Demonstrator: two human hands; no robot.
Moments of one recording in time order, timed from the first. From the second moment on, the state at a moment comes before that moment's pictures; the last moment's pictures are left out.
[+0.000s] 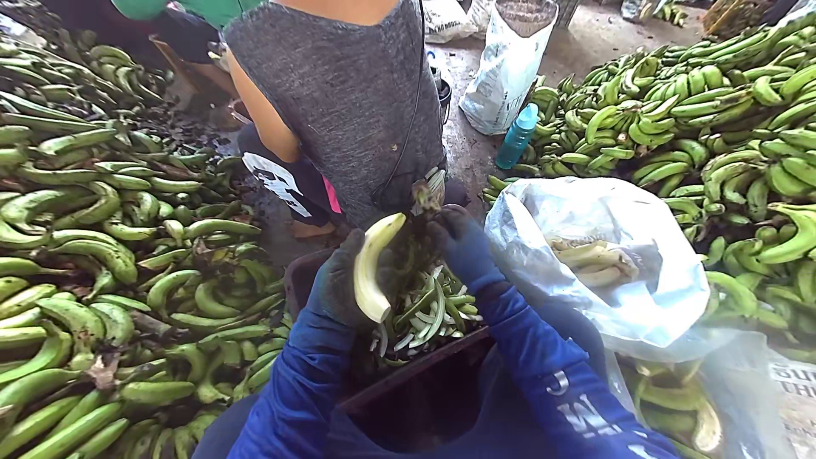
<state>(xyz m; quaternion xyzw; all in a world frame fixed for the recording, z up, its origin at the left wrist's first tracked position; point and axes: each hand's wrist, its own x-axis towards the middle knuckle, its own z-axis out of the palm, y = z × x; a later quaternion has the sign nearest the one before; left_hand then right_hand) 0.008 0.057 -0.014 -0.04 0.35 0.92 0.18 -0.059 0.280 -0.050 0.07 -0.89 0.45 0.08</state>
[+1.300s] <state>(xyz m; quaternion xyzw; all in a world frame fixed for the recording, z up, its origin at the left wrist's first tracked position) -0.014 -0.121 -0.019 0.01 0.54 0.83 -0.16 -0.027 0.085 -0.208 0.13 -0.93 0.04 -0.33</state>
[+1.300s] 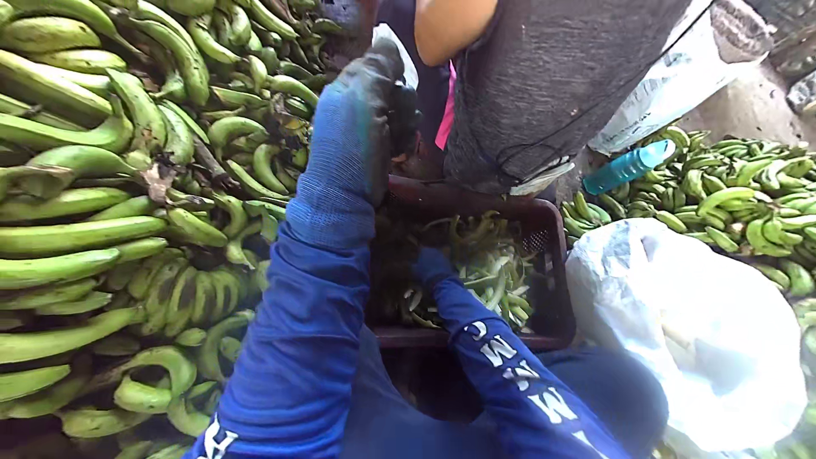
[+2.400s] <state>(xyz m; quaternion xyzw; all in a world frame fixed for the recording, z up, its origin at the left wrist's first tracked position) 0.008 0.051 -0.015 -0.01 0.75 0.65 -0.10 -0.001 0.271 -0.034 0.36 -0.81 0.47 0.01</state>
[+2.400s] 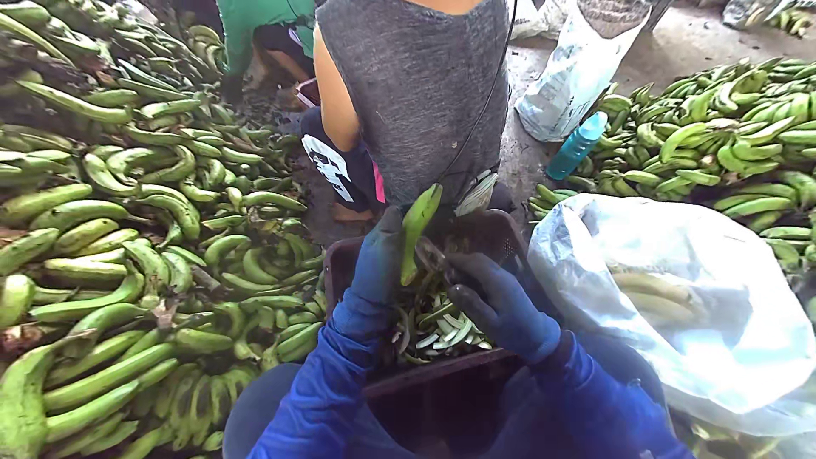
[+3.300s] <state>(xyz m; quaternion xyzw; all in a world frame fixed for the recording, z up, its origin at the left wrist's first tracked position) 0.009 0.053 -0.018 -0.01 0.69 0.71 -0.10 -0.001 0.260 -0.034 0.32 -0.77 0.55 -0.09</state>
